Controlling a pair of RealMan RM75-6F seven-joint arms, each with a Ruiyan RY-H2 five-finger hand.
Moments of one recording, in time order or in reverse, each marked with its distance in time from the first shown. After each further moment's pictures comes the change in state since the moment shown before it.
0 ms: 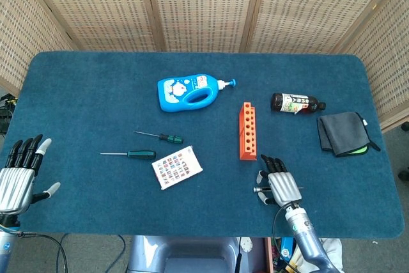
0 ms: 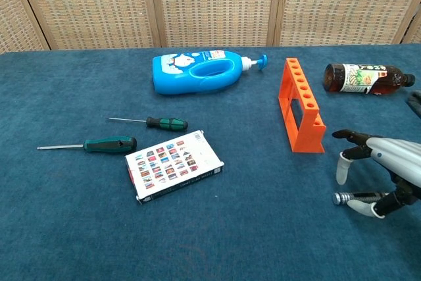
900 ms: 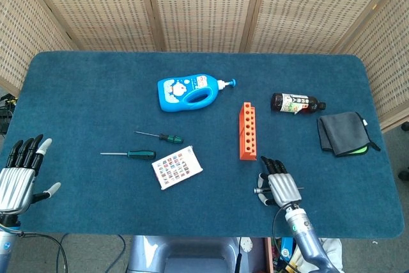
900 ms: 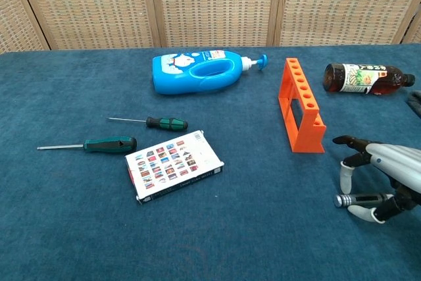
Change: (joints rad) left arm -0.001 0.001 0.000 0.002 -0.003 -0.002 -0.009; right arm 0.006 -0.012 -0.015 0.024 0.014 -0.008 0.015
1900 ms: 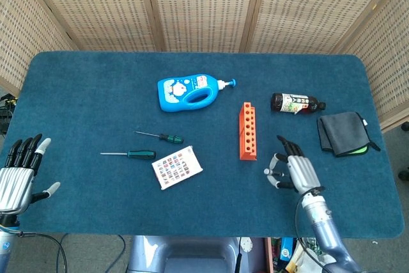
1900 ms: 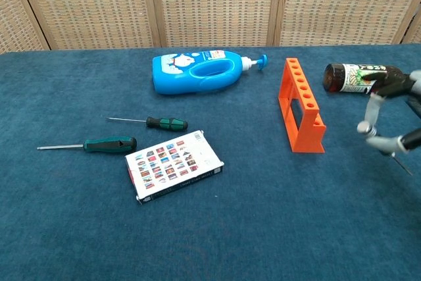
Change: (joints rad) left arm 0.000 0.001 -0.001 -0.001 0.003 0.005 -0.005; right arm 0.004 0.229 0.129 -0.216 0.014 0.024 0.269
